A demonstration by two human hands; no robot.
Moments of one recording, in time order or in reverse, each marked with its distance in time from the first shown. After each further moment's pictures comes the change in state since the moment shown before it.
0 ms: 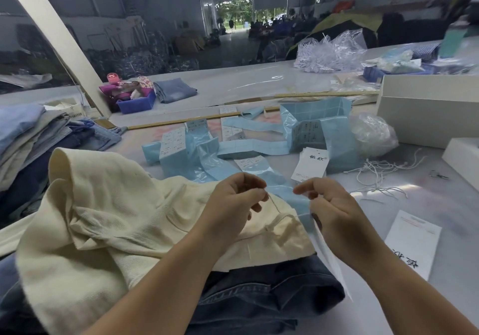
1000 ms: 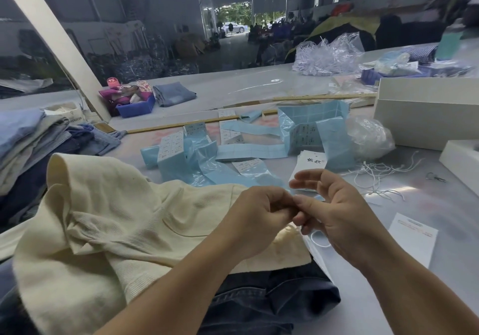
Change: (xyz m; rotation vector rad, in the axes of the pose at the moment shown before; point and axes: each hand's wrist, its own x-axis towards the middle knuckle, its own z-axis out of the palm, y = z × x) left_hand -0.005 0.006 0.030 0.283 -0.263 0.205; right_hand 0.005 -0.006 -0.010 0.480 -0.081 0.107
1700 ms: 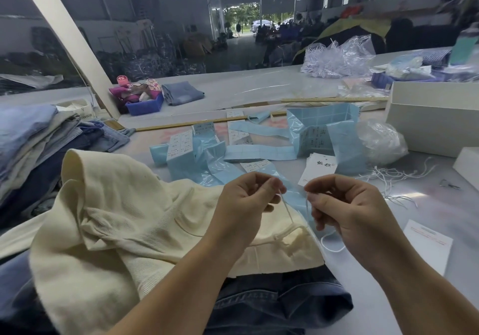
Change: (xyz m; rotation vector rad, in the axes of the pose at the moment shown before) left_hand -0.006 -0.003 -0.020 -0.323 0.317 -0.027; right_hand -0.001 -0.006 0.003 -0.044 0.005 -0.136
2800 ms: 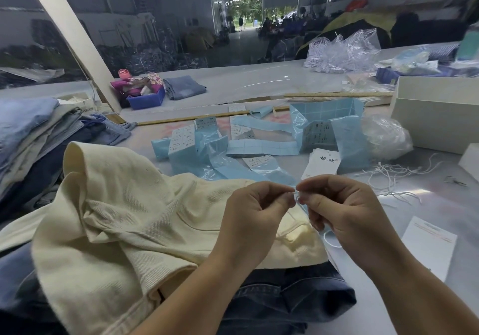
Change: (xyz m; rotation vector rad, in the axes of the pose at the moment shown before) left_hand -0.019 -0.006 0.007 0.216 0.052 0.171; right_hand 0.001 0.012 0.011 -0.007 -0.046 -0.070
